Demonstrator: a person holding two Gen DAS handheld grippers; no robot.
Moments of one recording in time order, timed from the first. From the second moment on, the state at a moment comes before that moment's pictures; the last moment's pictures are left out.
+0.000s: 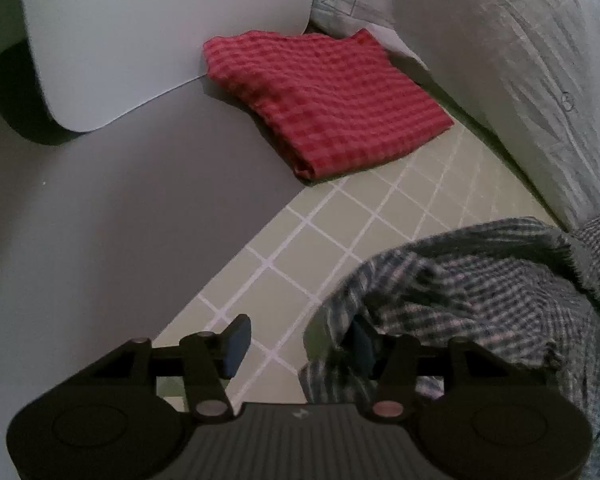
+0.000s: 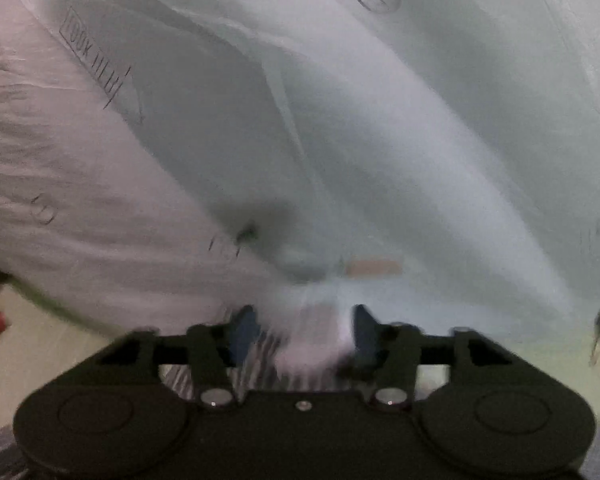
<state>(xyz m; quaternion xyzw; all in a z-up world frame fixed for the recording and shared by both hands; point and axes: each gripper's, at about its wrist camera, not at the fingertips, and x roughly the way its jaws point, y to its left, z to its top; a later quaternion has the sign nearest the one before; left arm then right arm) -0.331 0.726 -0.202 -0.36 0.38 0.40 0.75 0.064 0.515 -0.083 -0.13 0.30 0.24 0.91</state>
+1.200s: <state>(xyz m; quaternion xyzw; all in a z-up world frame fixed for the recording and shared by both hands) -0.401 0.684 -0.155 -0.33 0.32 0.46 0.76 -0.145 0.382 -0.185 -0.14 0.49 0.24 0.83</state>
